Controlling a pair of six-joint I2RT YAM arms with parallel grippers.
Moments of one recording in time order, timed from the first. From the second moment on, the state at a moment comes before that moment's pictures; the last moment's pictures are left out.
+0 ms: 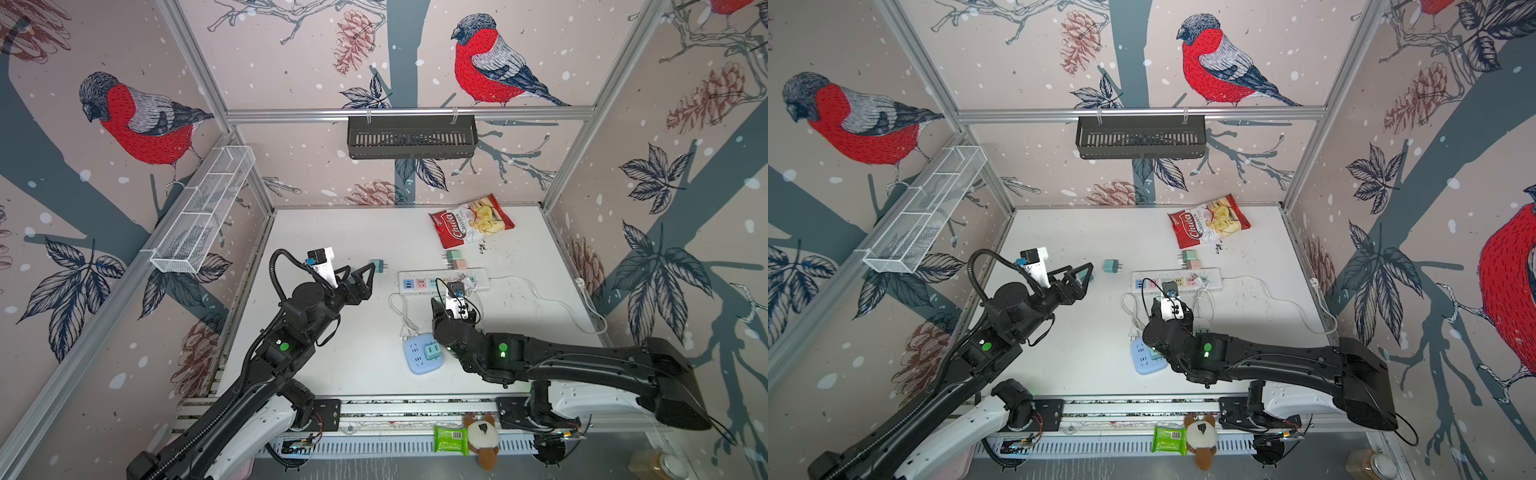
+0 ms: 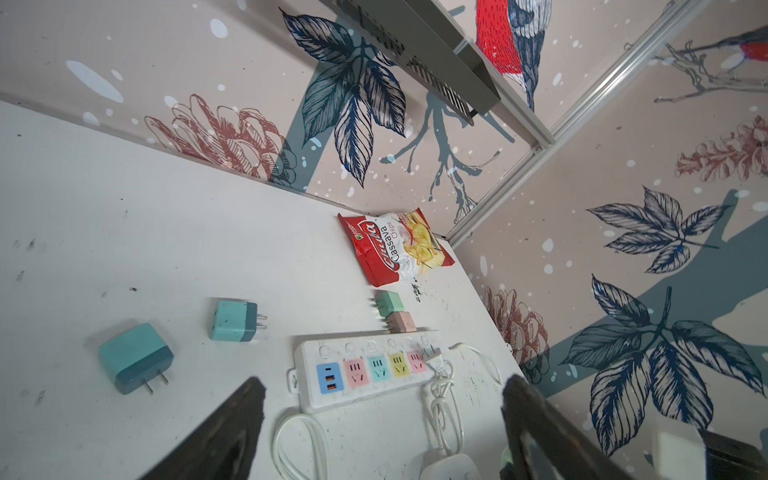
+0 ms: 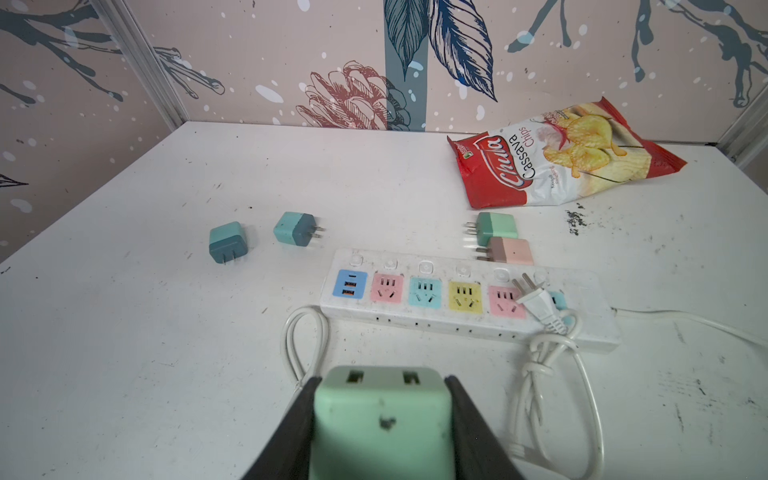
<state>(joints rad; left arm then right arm) -0.62 0.72 0.61 -0.03 -0.08 -0.61 1.30 1.17 0.69 -0.14 0.90 0.58</state>
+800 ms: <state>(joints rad) -0.91 0.93 0.72 -0.07 -0.13 -0.42 1.29 0.76 0.32 0.22 0.77 0.31</state>
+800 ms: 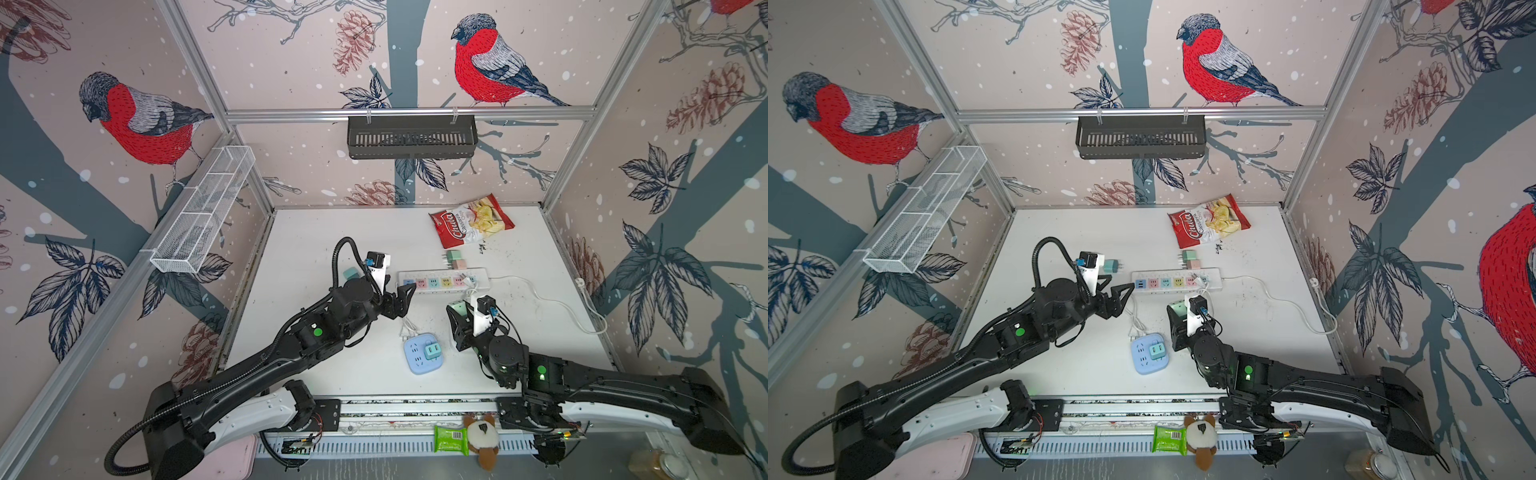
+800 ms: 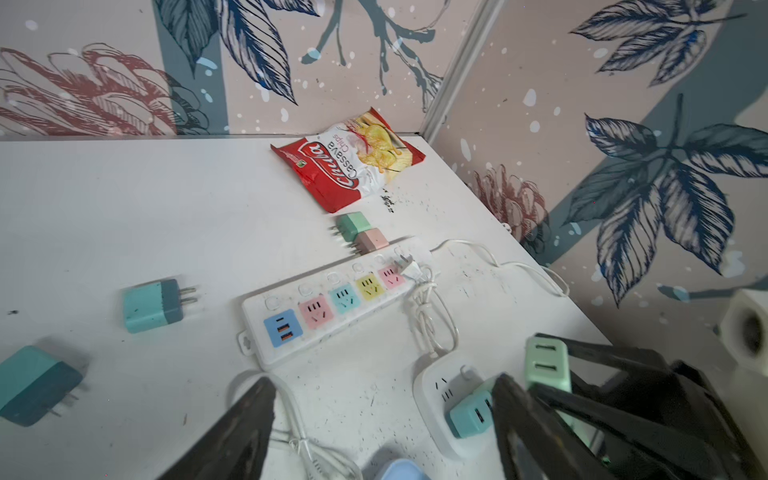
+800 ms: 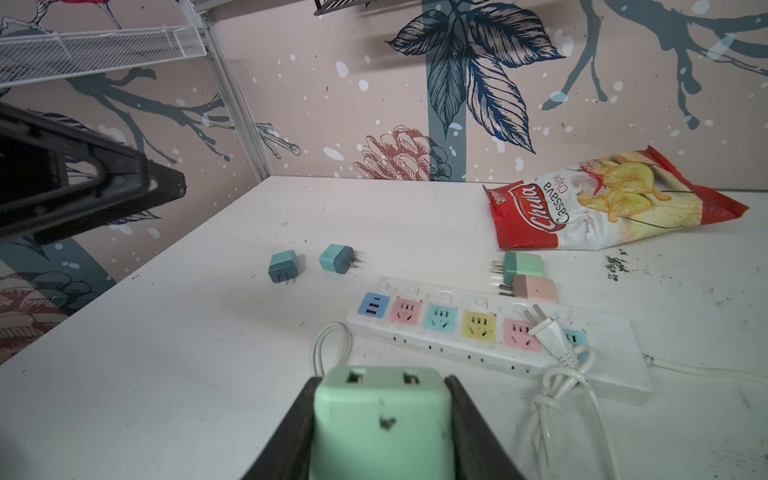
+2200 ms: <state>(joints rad) -1.01 1.32 0.96 -0.21 0.29 -0.39 1.37 0.80 0.12 0.66 0.66 0.00</state>
